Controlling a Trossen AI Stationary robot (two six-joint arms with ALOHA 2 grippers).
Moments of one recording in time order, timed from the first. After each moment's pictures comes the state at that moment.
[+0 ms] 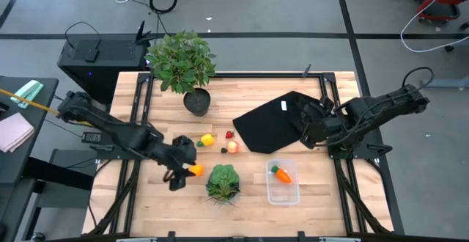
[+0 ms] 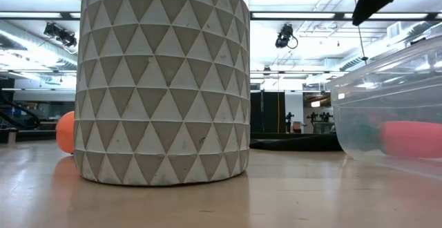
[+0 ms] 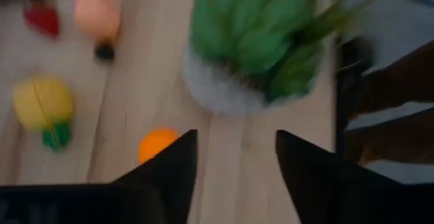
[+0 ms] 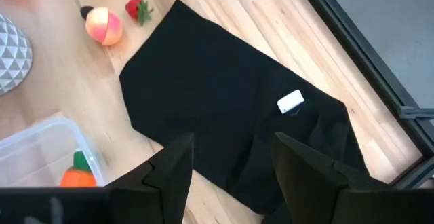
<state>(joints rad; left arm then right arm) -0.47 1.28 1.12 -0.79 -0.11 -0.63 0.34 1.05 1.17 -1.33 0.54 0.75</state>
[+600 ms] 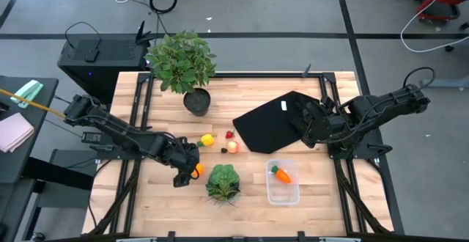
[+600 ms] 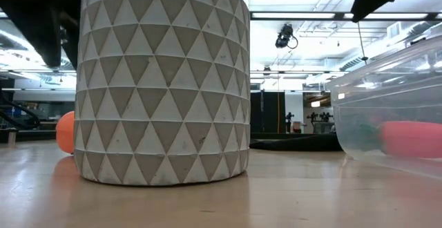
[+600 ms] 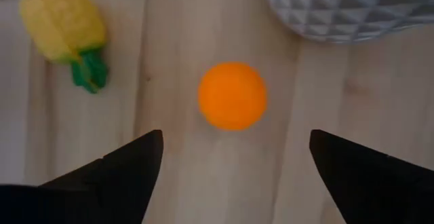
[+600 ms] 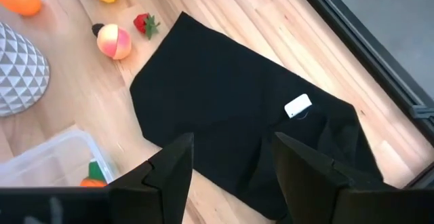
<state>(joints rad) -0.41 1.39 0.96 -0.81 -0.11 -0.53 0.34 1.03 1.17 -1.30 0.54 0.79</state>
